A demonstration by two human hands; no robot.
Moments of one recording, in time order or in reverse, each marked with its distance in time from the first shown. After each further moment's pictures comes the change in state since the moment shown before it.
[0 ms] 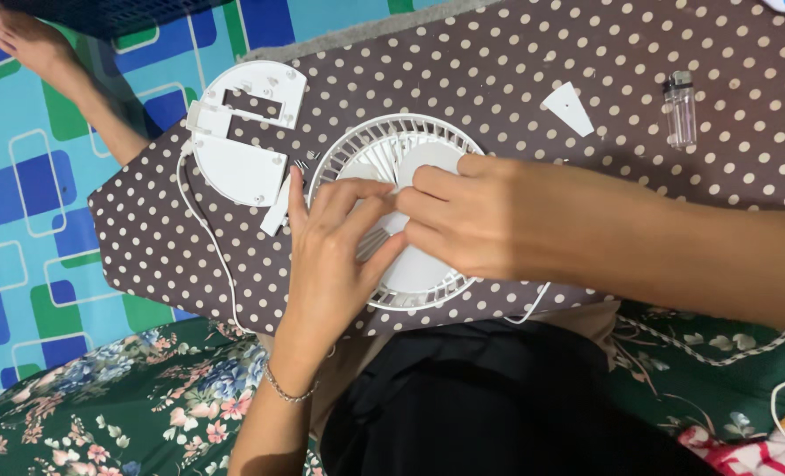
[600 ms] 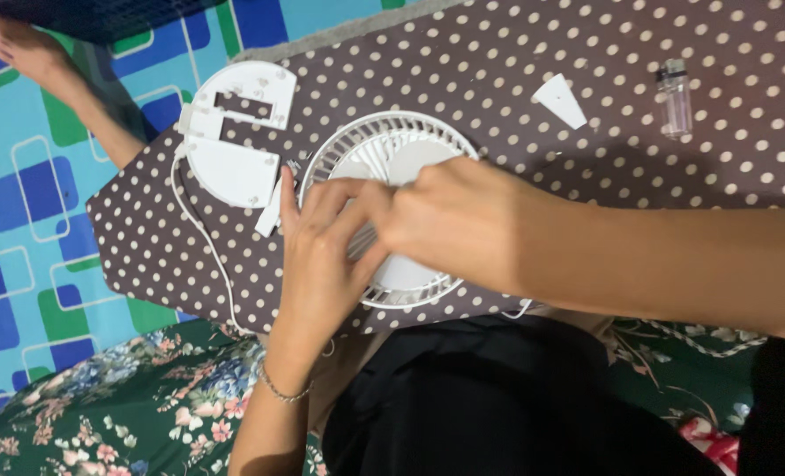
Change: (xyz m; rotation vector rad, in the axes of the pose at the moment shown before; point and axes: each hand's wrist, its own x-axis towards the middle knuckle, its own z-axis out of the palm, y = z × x) left_hand -0.001 -0.001 0.000 0.014 -0.009 0.011; right_hand 0.023 -0.015 0.018 0.228 -0.274 0.355
